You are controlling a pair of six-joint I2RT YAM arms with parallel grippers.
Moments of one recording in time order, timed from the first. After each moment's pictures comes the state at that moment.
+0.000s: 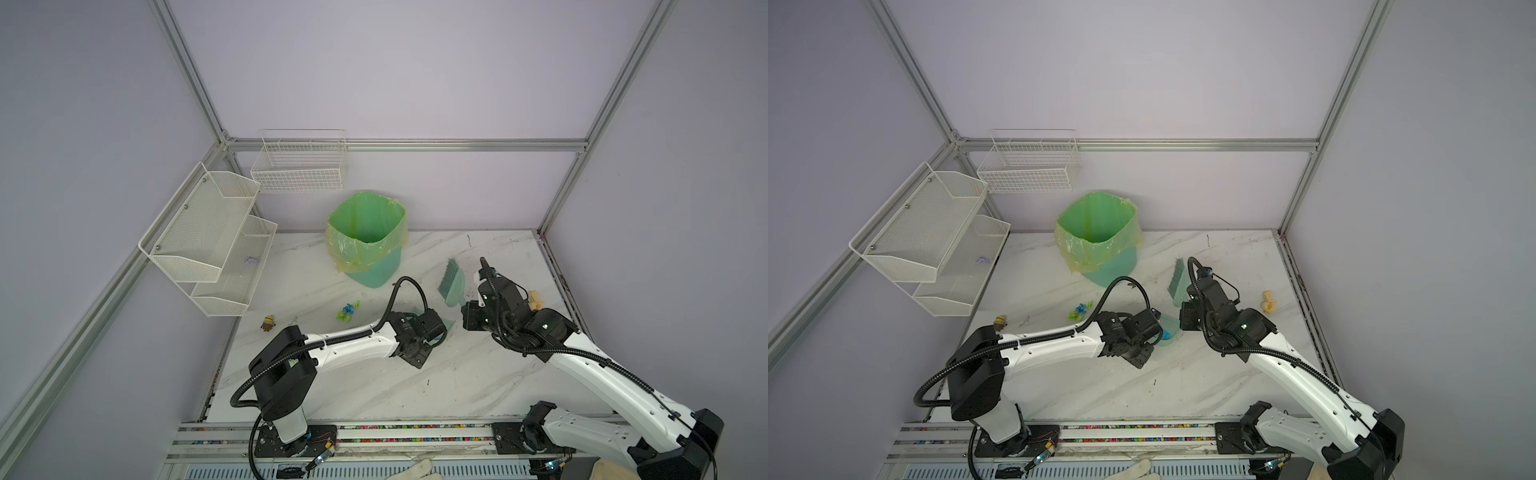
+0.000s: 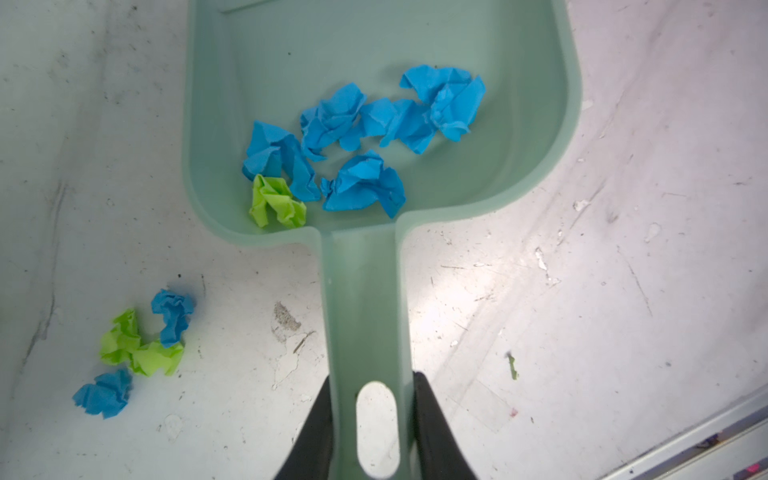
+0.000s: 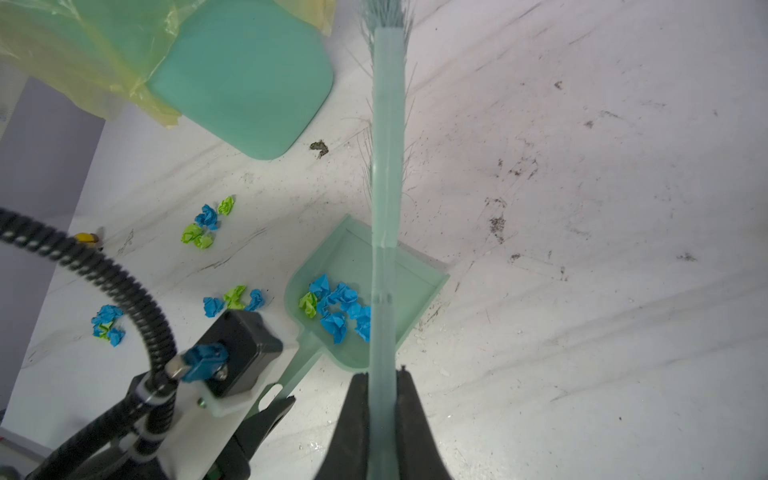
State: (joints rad) left arm -1.04 1.69 1.24 -0.80 -0.19 -0.41; right arm 0.69 1.09 1.04 -0.75 0.21 0.63
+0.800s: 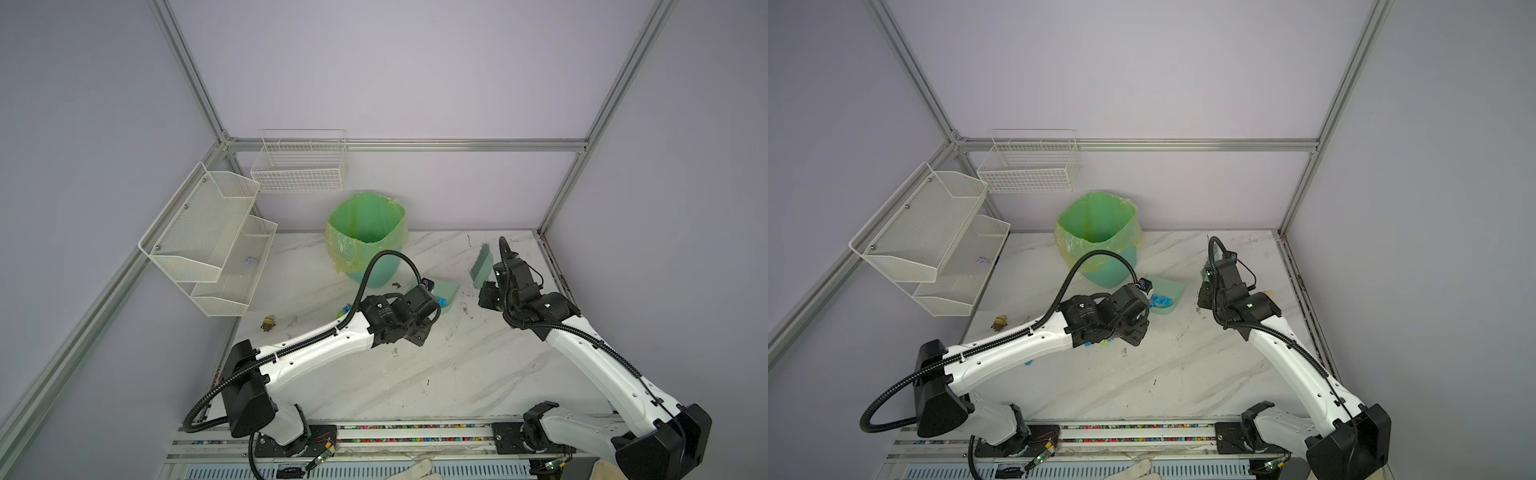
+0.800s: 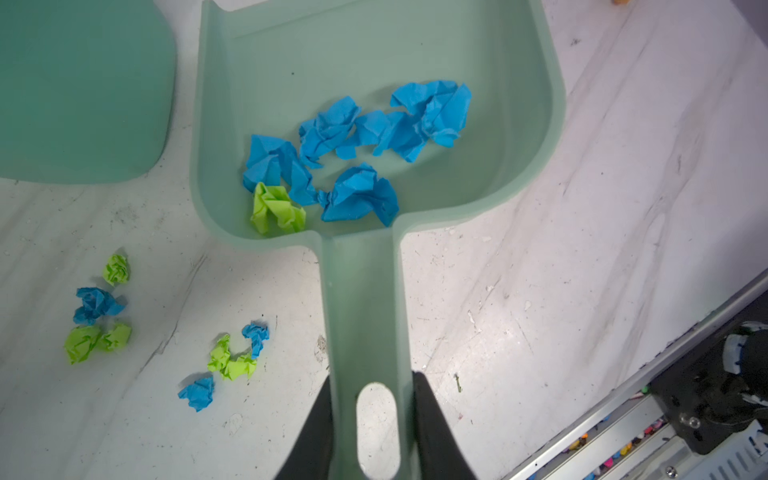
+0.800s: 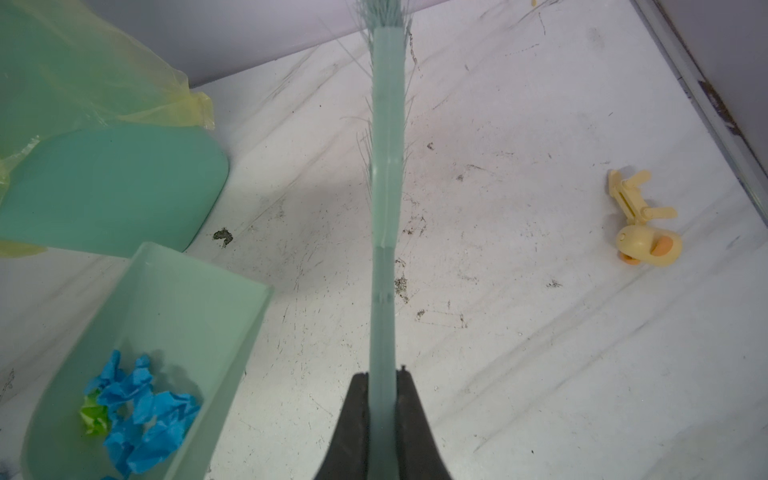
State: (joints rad) left arm -1.00 1.52 1.41 -0.85 -0.24 -0.42; right arm 0.45 1.14 1.06 -0.72 0.25 0.57
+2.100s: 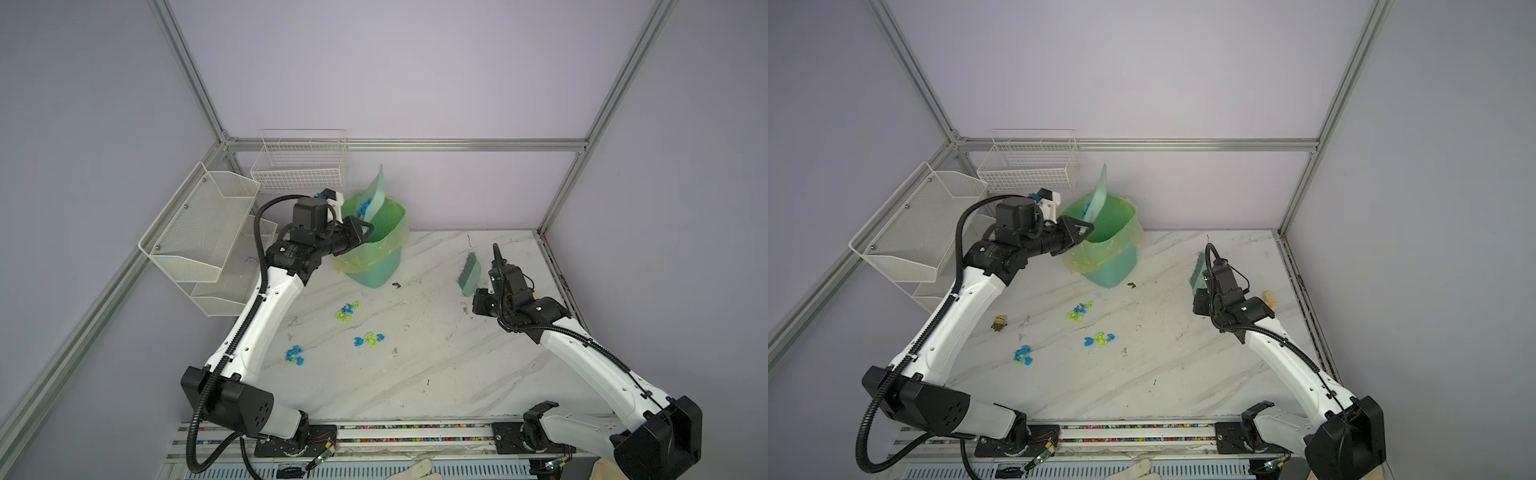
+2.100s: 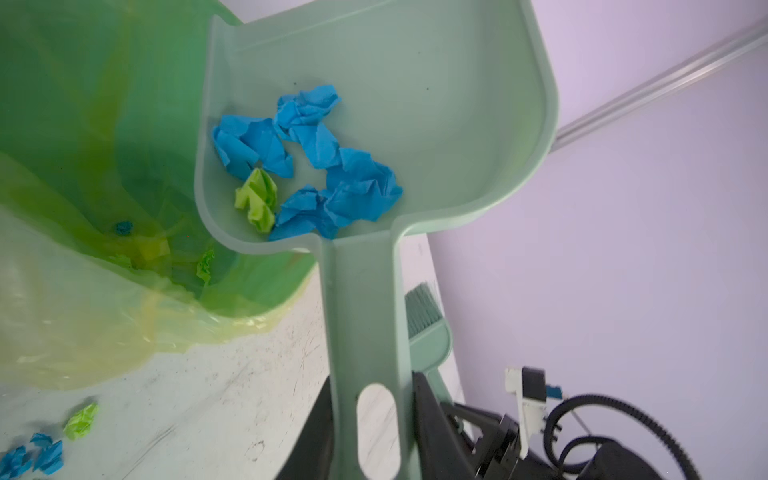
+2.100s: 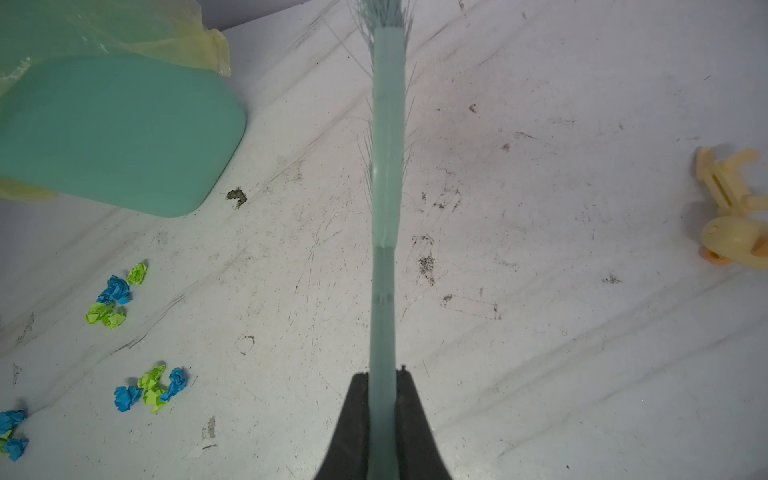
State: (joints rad) left arm -0.19 1.46 1.58 -0.49 0.45 -0.79; right arm 0.45 1.16 0.98 -0.63 0.13 0.52
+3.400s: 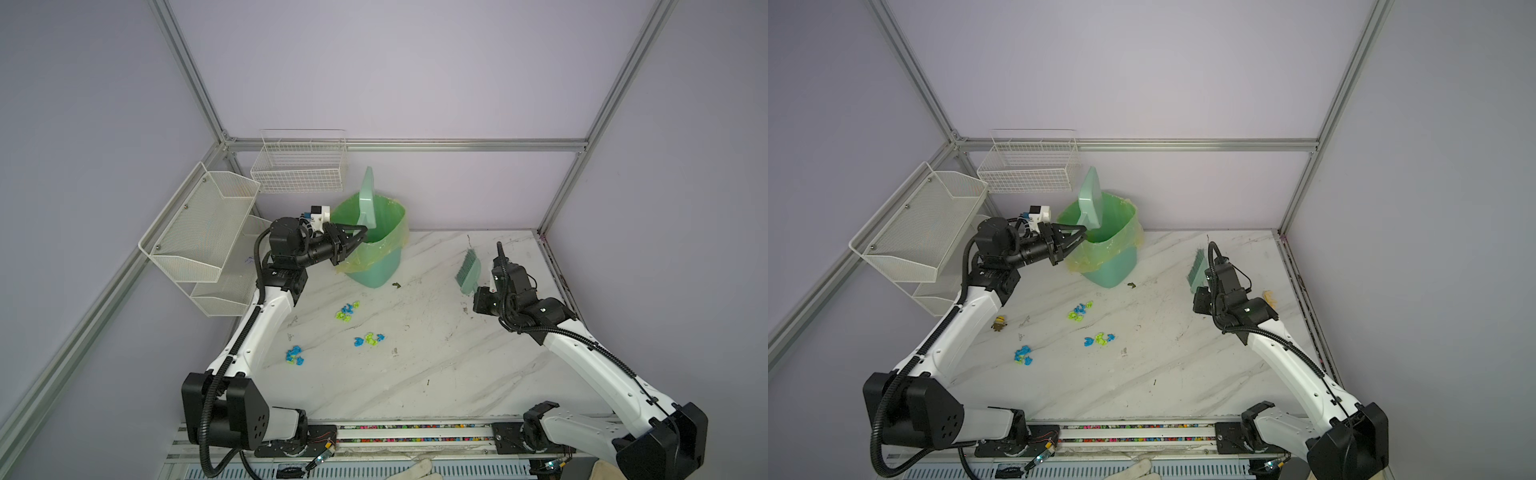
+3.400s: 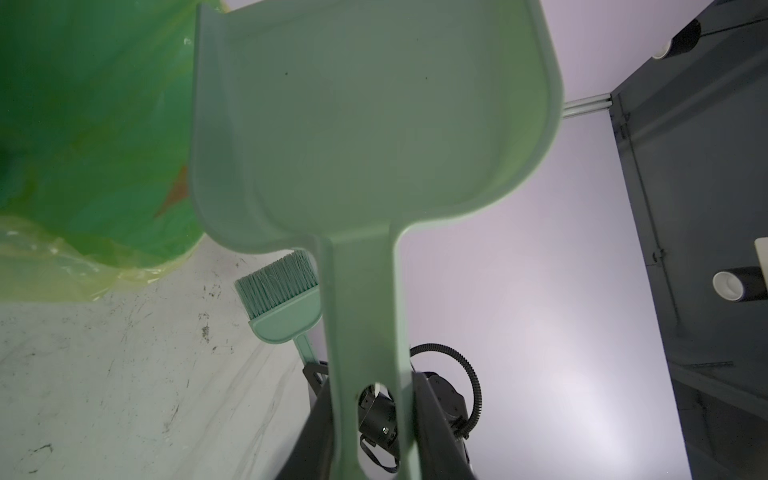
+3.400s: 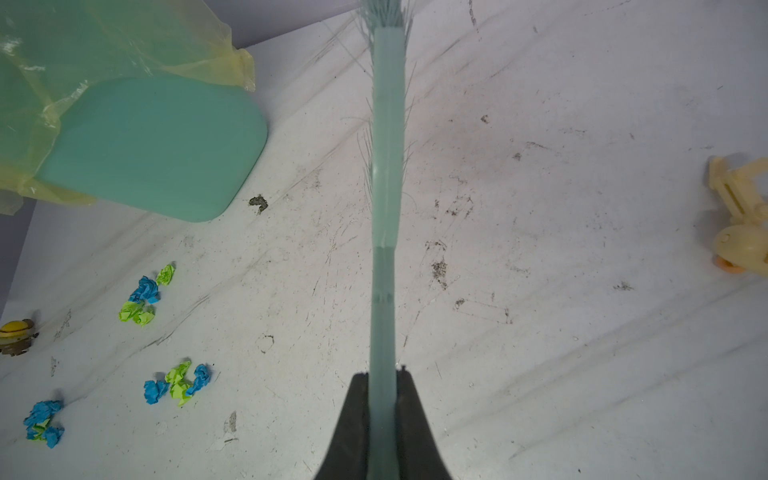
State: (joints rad) left arm -0.09 1.36 1.26 -0.01 0.86 -1.19; right arm 0.45 1.13 0.99 -0.63 0.11 0.53
